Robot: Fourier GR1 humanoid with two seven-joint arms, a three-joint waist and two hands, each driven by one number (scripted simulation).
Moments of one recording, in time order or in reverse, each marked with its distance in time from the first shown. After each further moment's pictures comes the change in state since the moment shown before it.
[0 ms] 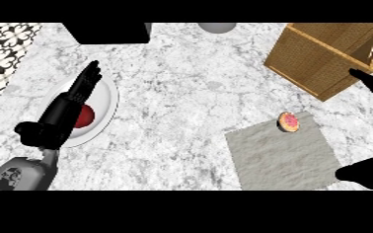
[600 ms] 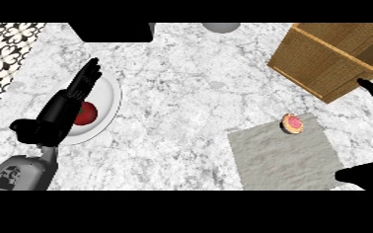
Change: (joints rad) left arm -0.004 -0.049 0.068 -0.006 -0.047 -0.079 0.021; right arm 0.123 0.105 -0.073 0.016 0.115 -0.012 -0.114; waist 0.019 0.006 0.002
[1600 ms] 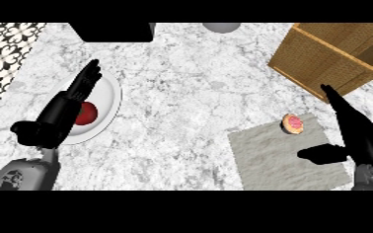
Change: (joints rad) left arm 0.024 -0.097 0.097 -0.033 -0.106 -0.095 0.042; right arm 0.022 0.230 0.057 0.392 0.368 -0.244 -0.425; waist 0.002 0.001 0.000
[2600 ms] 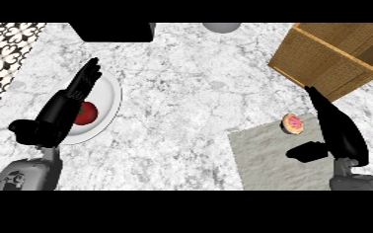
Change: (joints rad) left arm -0.002 -0.089 0.087 -0.024 -0.077 -0.084 0.030; right arm -0.040 0.104 0.005 0.066 0.146 0.052 -0.009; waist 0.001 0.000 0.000
